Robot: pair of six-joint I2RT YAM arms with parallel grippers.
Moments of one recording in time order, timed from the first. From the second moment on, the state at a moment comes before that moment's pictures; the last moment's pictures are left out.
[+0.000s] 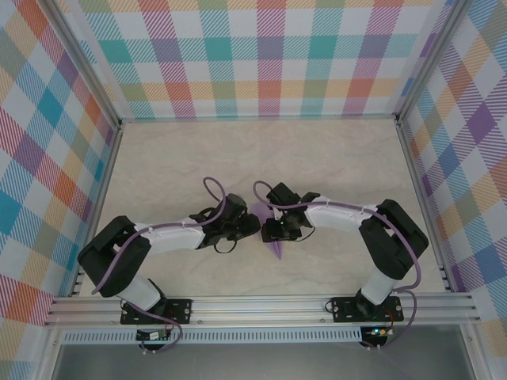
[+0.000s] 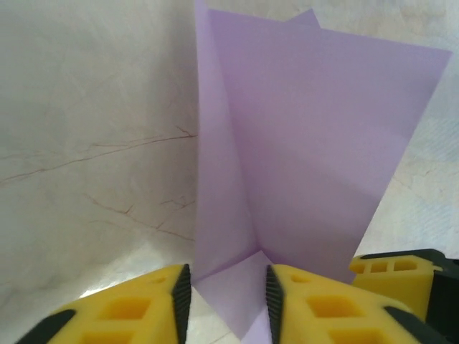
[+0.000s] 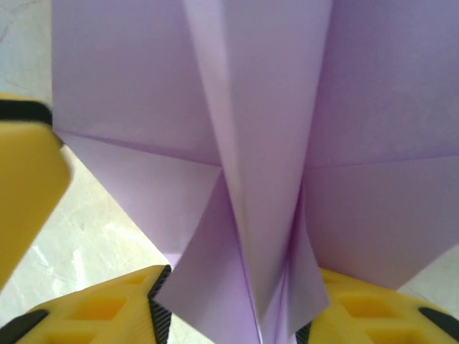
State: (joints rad) left arm -0.78 1.53 0.70 -0.02 0.08 -1.04; right arm 0.79 1.68 0.97 -0.56 -0.24 0.60
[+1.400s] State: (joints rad) left arm -0.70 1.32 0.77 -0.51 -0.20 -1.01; right arm 0.69 1.99 1.44 -0.70 -0.01 0.63
